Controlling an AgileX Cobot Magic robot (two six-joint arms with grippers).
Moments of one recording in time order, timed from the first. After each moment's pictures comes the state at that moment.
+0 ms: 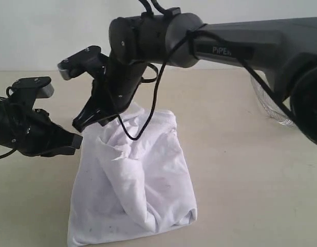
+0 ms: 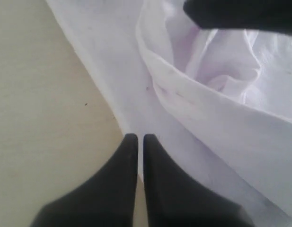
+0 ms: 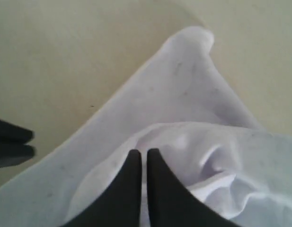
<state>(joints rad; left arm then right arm) -0.20 1.61 -0.75 -0.84 0.38 0.79 0.62 2.22 -1.89 0.15 0.81 -0.33</state>
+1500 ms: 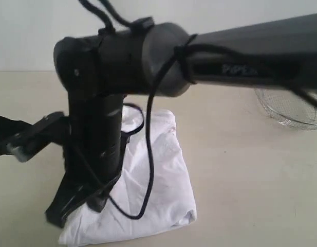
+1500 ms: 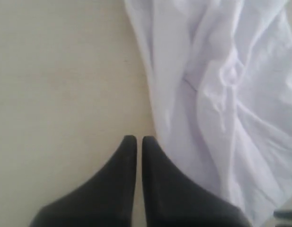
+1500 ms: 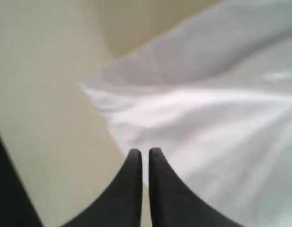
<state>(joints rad) -0.04 1.30 -0.68 -0.62 0.62 0.51 0.84 2.03 -1.65 0.19 1.17 -0.29</state>
